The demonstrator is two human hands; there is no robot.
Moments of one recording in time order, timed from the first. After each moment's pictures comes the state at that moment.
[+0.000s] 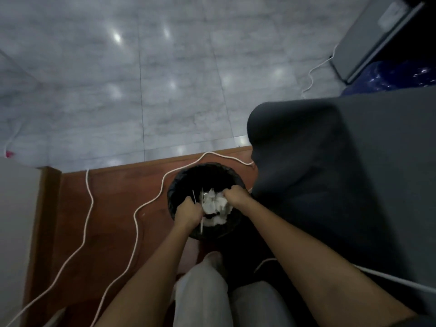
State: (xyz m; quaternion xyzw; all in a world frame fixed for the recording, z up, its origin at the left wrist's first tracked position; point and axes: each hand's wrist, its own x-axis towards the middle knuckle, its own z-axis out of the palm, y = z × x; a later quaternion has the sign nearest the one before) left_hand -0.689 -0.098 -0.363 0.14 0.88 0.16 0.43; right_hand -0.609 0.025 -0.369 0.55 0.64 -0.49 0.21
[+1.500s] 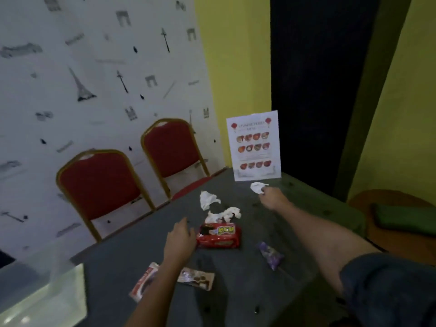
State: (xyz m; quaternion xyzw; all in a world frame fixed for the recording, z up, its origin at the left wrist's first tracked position) left_hand -0.052 -0.121 0.069 0.94 0.22 0.03 0.25; right_hand 0.122 -0.355 0.055 0.94 0.08 -0.09 -0.32
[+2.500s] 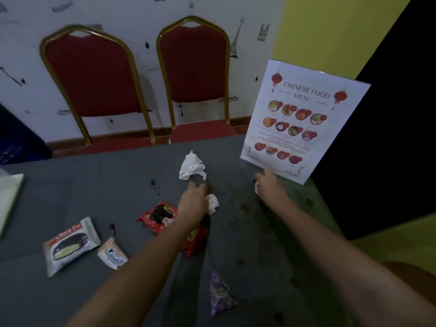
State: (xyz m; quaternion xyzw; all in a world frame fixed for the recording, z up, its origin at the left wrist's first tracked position) left_hand 0.151 -0.191 -0.035 0.91 0.33 -0.06 0.24; right_hand 0.306 -0.338 -0.040 0.94 0.29 -0.14 -0.08
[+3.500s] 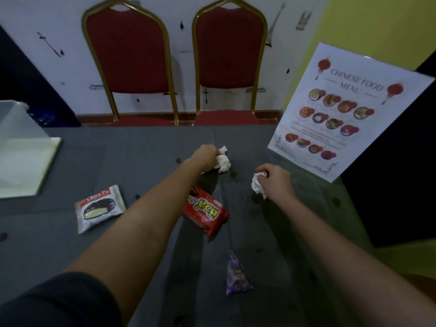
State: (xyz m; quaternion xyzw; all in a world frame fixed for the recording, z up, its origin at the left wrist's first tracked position) left_hand 0.187 -0.099 -0.040 0.94 0.25 -0.13 0.21; right_hand 0.255 -0.303 -0.026 0.91 0.22 -0.18 -0.31
